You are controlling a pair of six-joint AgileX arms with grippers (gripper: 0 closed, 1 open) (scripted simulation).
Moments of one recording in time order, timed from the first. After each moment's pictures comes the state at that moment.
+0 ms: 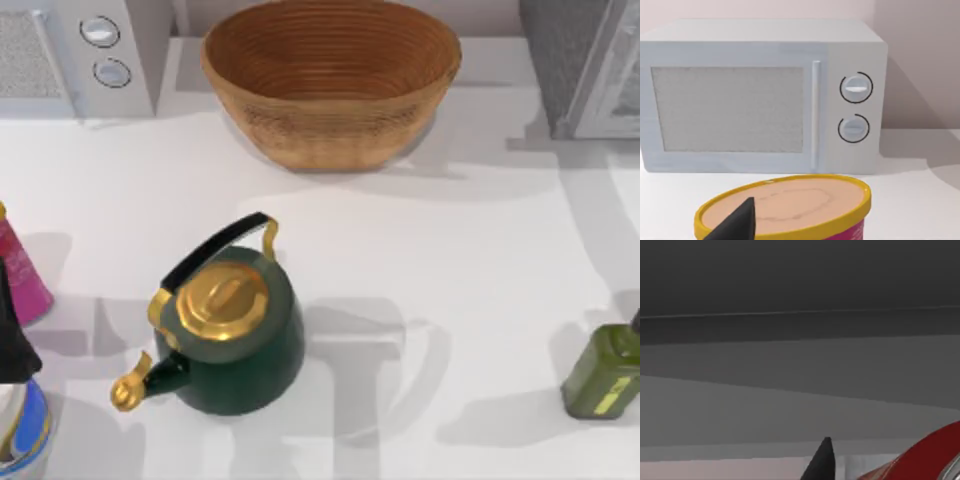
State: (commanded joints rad) left arm 0.00 0.00 0.00 0.00 0.00 0.00; right arm 0.13 1.20 1.53 -0.37 0.16 0.05
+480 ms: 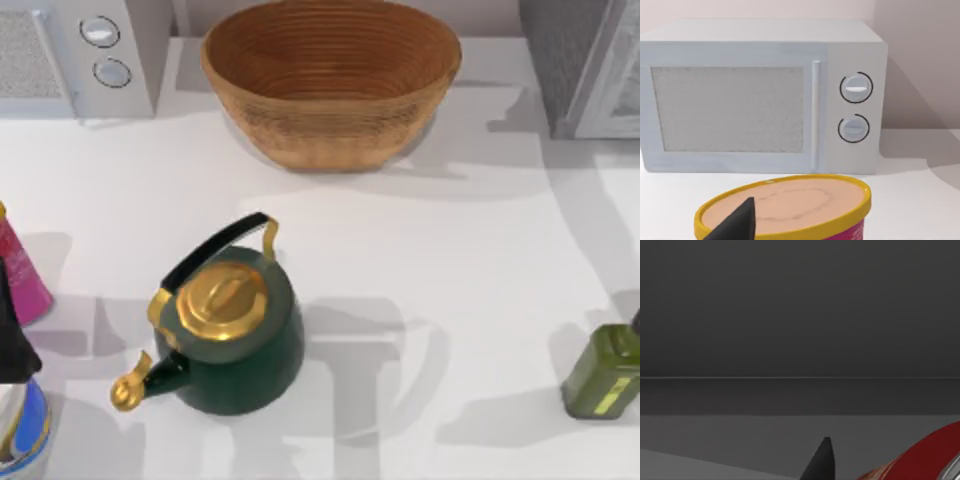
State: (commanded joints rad) left arm 0.00 0.00 0.00 0.00 0.00 0.00; right arm 0.19 1.33 1.74 -0.42 0.20 0.02
